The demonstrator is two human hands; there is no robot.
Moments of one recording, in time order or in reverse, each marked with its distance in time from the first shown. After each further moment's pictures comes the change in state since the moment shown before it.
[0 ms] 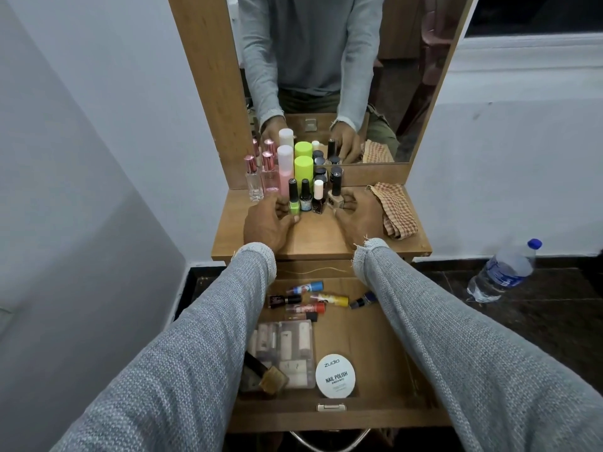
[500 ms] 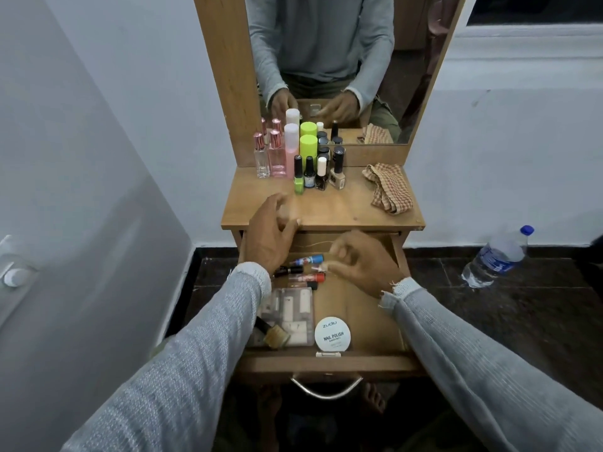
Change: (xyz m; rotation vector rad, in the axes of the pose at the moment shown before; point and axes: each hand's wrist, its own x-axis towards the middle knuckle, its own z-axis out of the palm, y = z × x) left_hand -0.085 -0.013 -0.010 -0.118 0.035 0.060; right_hand -0.122 -0.013 -0.066 -0.077 -0.494 -0.291
